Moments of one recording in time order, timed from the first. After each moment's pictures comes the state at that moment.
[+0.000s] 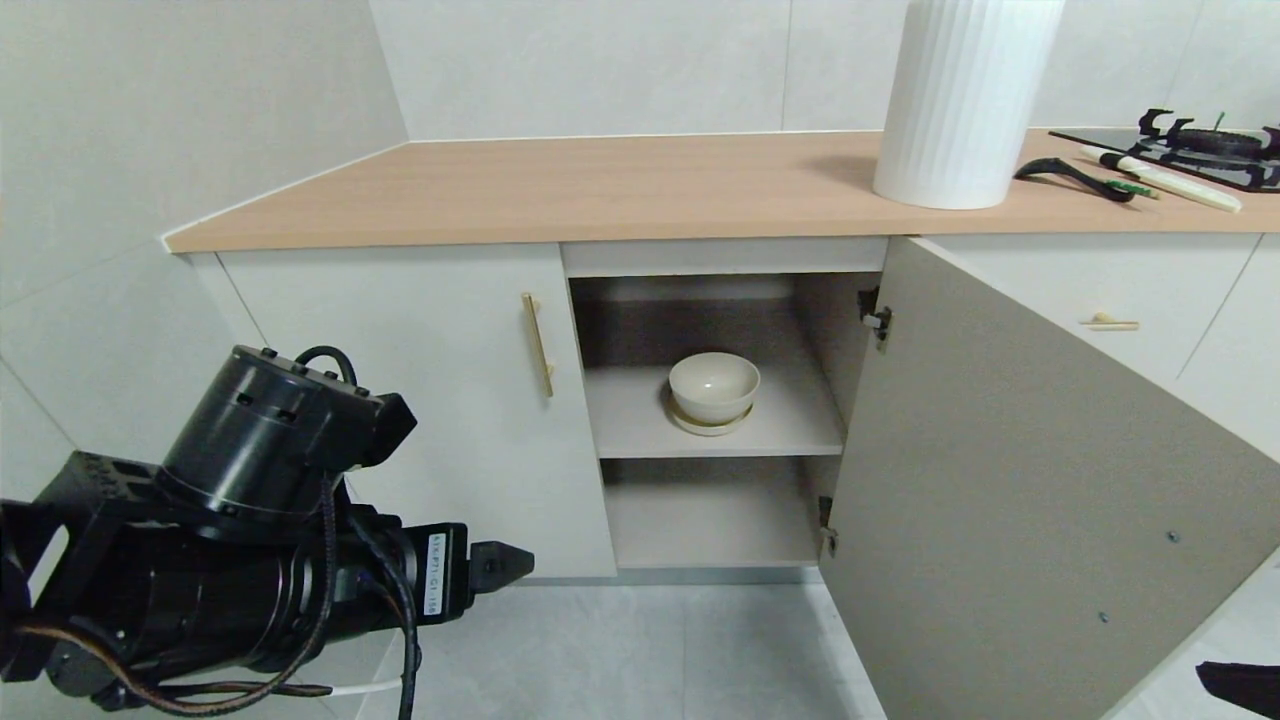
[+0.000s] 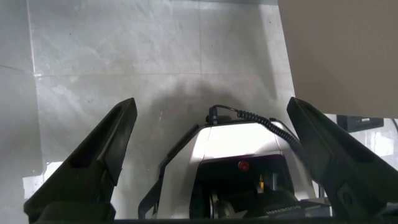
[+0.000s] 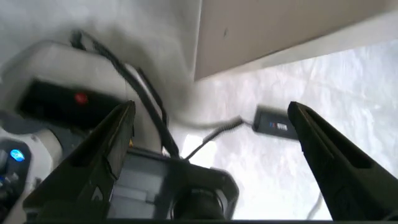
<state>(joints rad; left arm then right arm) -0.57 1.46 -0.85 0.24 0.18 -0.54 0.59 1.06 -1.00 0.83 -0.31 0.21</state>
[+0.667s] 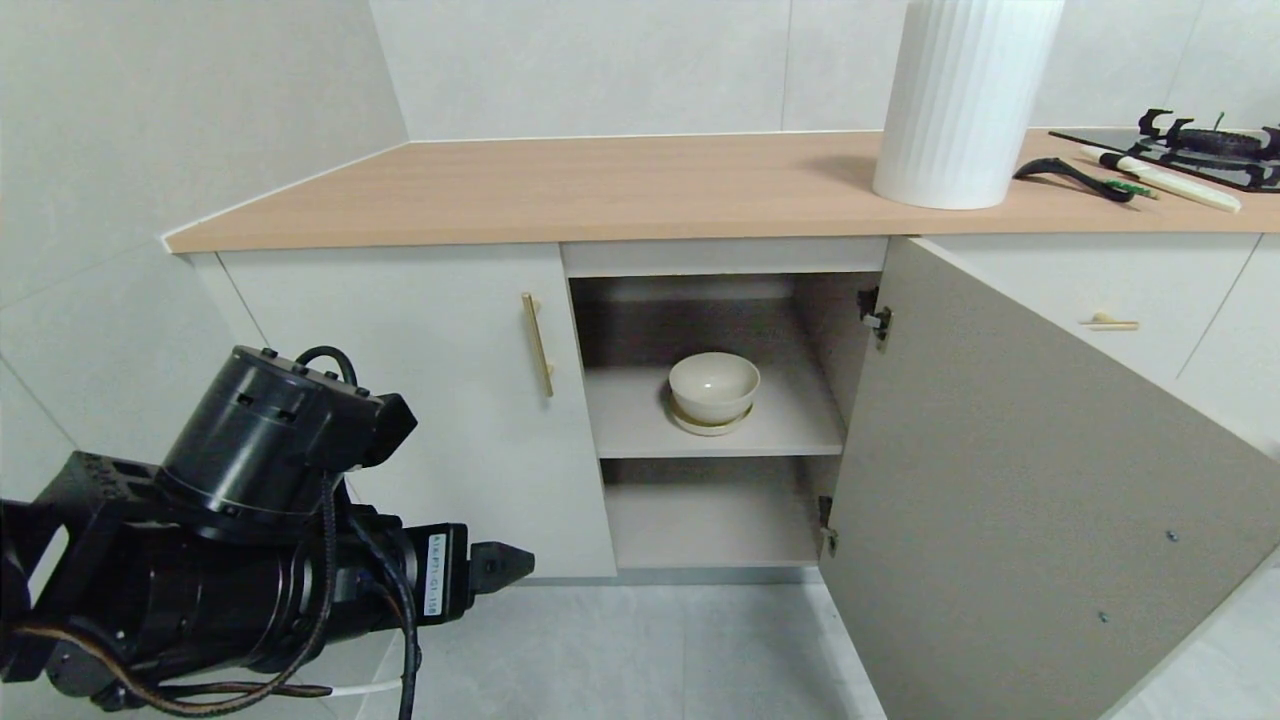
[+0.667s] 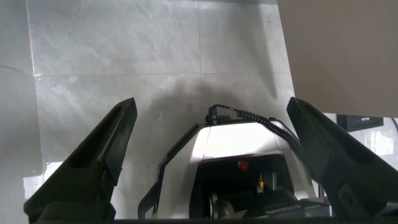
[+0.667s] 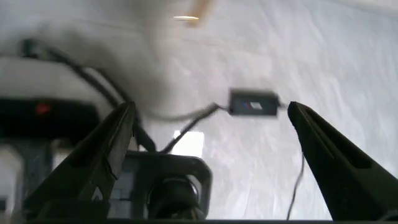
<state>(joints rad) -0.57 1.46 -0.85 0.24 0.18 -0.54 0.26 1.08 -1.03 0.90 -0.32 0.06</state>
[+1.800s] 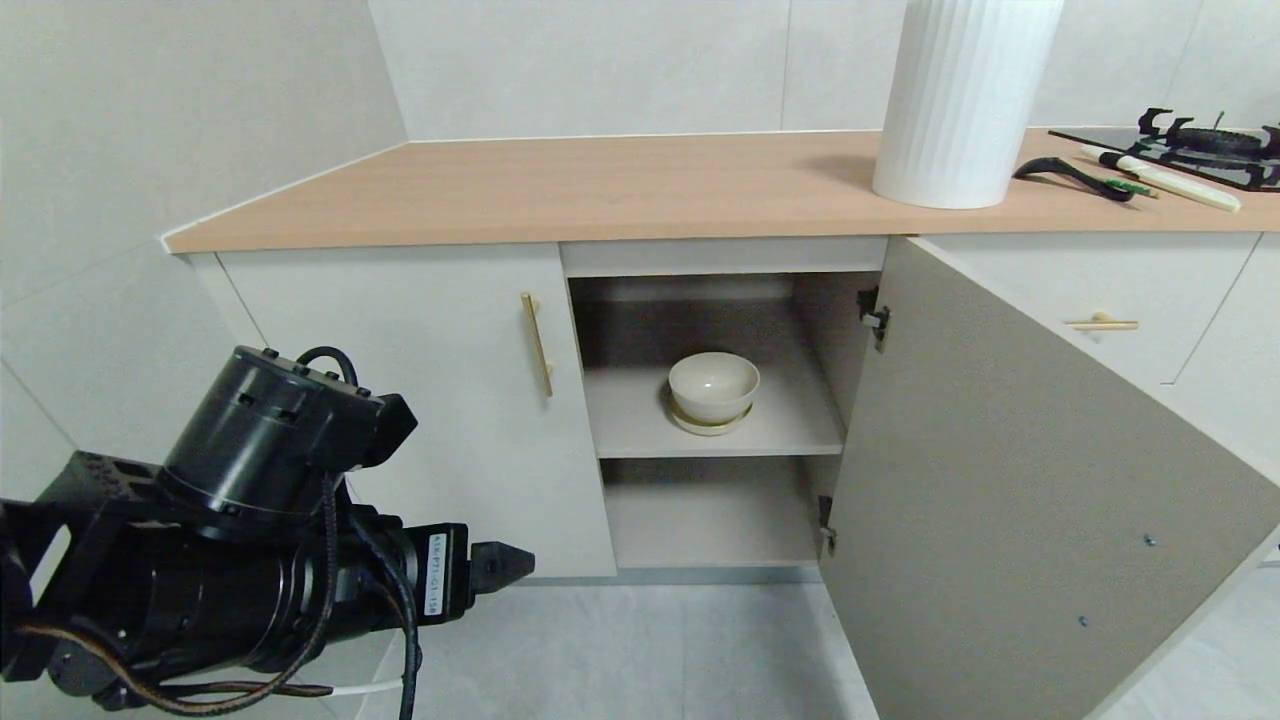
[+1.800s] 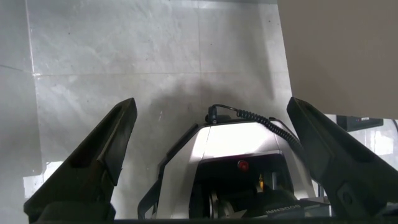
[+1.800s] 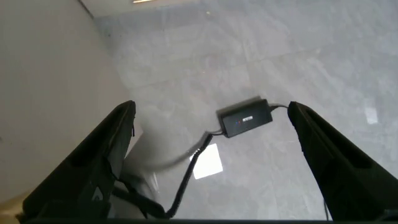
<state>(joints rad) -0.57 1.47 -0.85 0.24 0.18 -0.54 0.02 1.30 -0.93 0.46 -0.31 0.09</state>
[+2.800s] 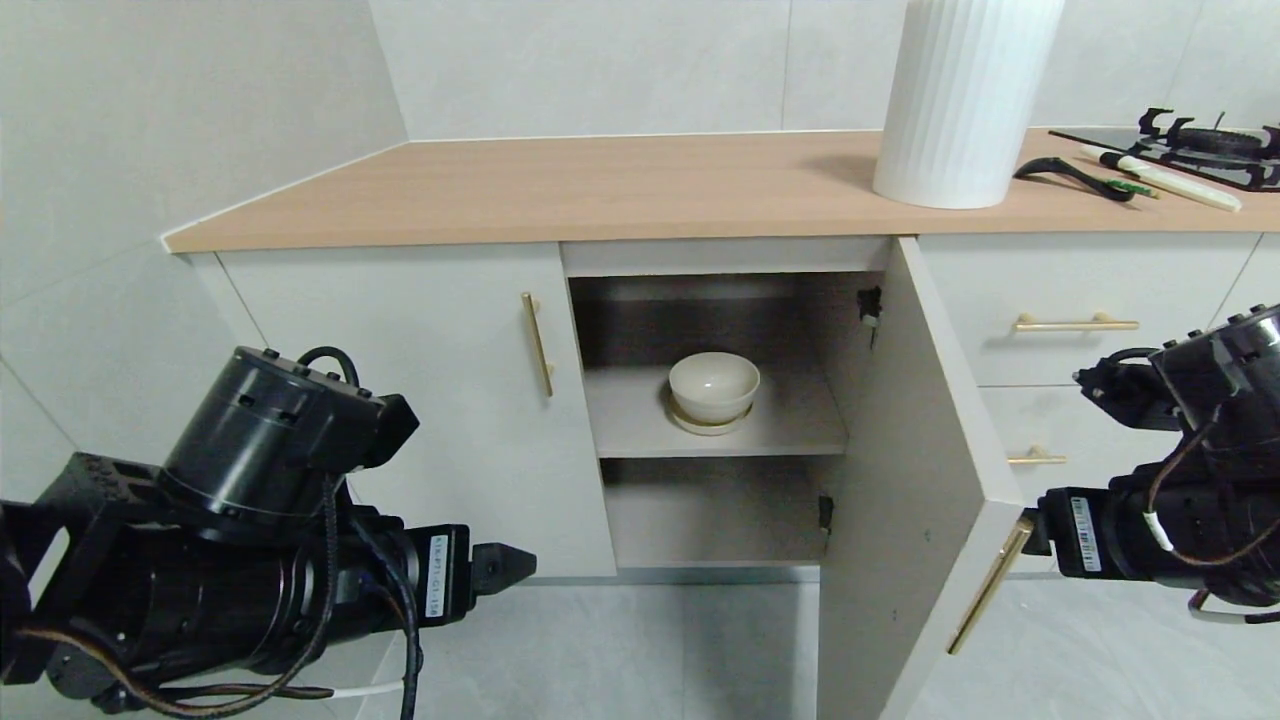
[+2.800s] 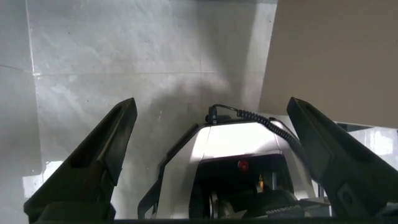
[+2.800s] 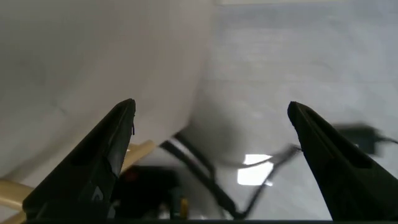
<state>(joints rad) -0.57 1.46 -0.85 0.24 0.18 -0.54 0.46 1.43 -0.89 0.29 -0.20 0.40</state>
